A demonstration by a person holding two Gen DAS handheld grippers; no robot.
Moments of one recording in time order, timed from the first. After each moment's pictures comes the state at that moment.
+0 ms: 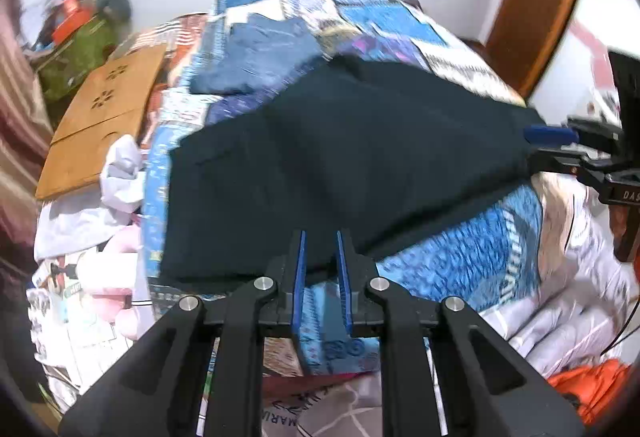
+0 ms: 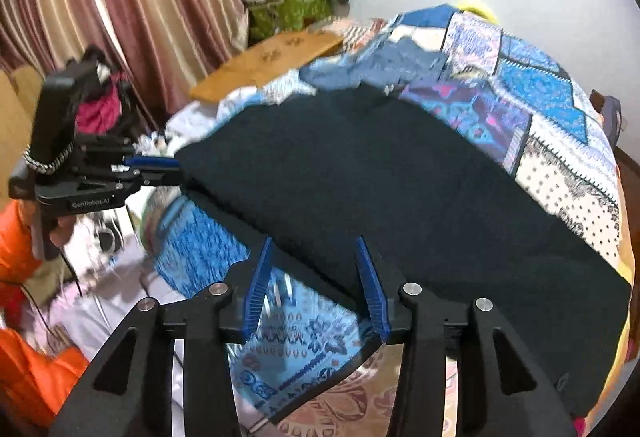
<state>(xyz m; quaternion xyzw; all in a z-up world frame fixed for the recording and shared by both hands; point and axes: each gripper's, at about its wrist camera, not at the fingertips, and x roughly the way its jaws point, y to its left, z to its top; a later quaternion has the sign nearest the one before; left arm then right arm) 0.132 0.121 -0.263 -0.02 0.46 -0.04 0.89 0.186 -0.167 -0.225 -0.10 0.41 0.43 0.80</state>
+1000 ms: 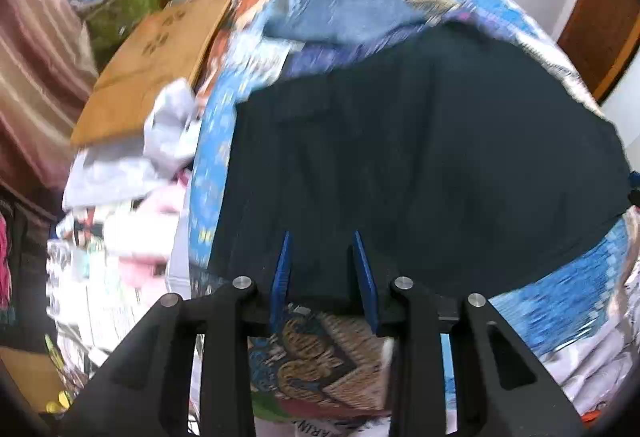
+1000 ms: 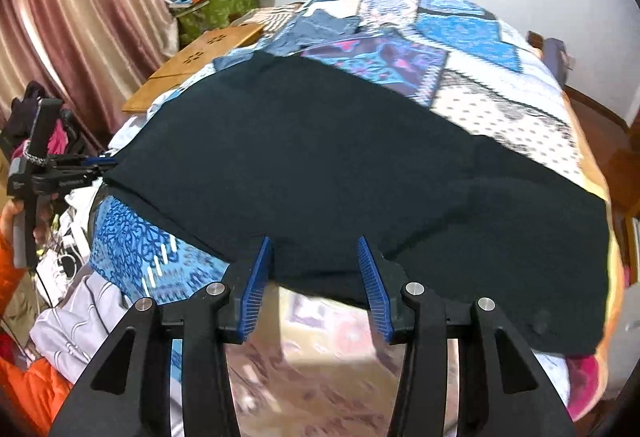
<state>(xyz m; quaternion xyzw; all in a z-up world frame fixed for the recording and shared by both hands) 0.167 0.162 -0.305 -0.02 0.51 0.07 0.86 0.208 -0.225 -0.258 -0.07 0.46 0.31 0.83</state>
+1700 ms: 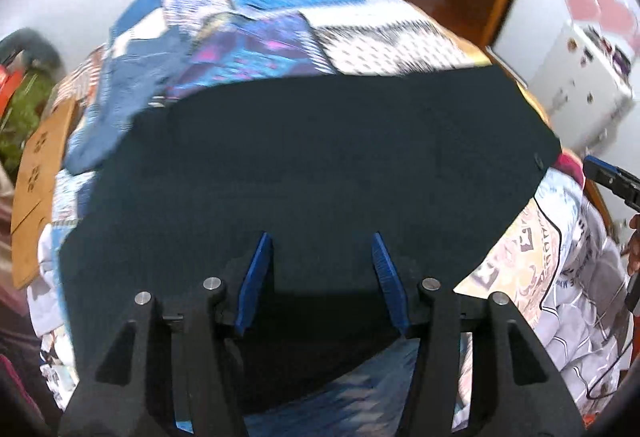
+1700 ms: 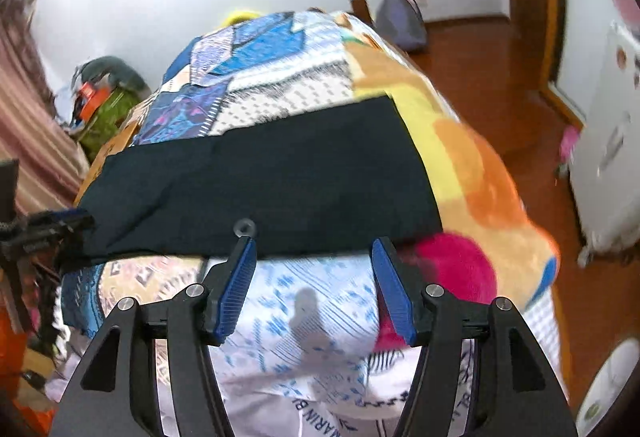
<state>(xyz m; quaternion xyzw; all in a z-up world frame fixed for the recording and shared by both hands) 0.249 -0.071 -0.301 0.09 0.52 -0.12 0.84 0.200 -0.428 -0.263 0.12 0.45 0.13 0.87</state>
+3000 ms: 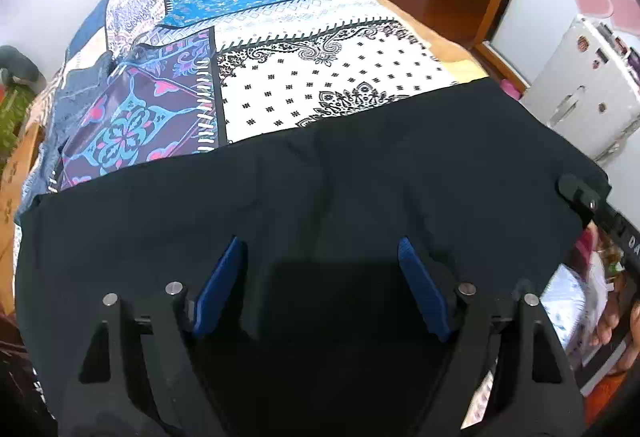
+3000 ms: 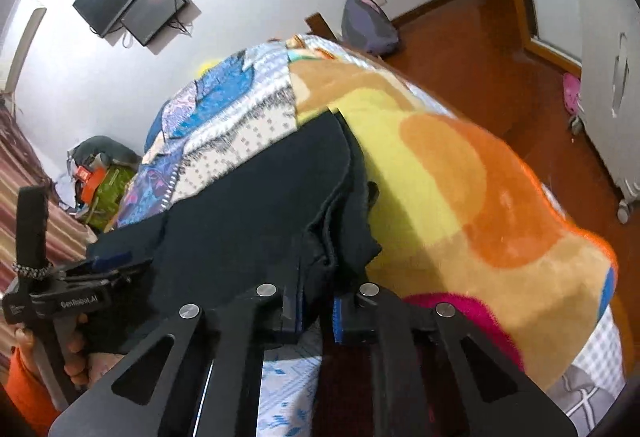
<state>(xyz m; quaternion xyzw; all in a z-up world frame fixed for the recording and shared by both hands) 0.333 -0.186 -0.331 0.09 0.53 -0.12 0.83 0.232 -0.477 -0.294 0.25 0.40 0.10 0.88</state>
